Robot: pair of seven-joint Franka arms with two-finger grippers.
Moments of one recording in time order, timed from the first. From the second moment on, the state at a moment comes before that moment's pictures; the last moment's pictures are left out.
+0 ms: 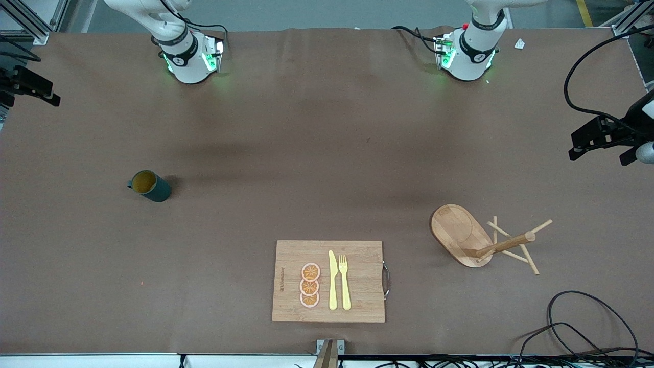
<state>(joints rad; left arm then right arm) 0.01 0.10 -0.06 -1.42 -0.01 1.62 0.08 -0.02 -0.09 -0.09 -1.58 0.00 1.39 -0.09</state>
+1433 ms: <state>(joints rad) 0.01 0.10 -0.06 -1.42 -0.01 1.62 0.08 -0.07 0.21 -0.09 -2.17 0.00 2.31 -0.60</state>
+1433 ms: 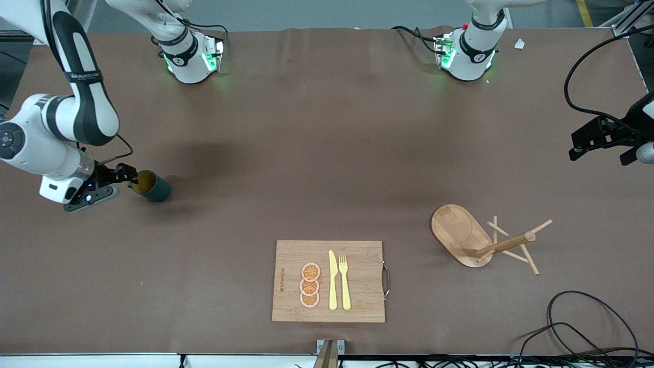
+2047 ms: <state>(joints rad) 0.01 0.10 -0.06 -1.42 -0.01 1.62 0.08 -0.07 0.30 -0.09 -2.20 0.00 2.39 -0.68</state>
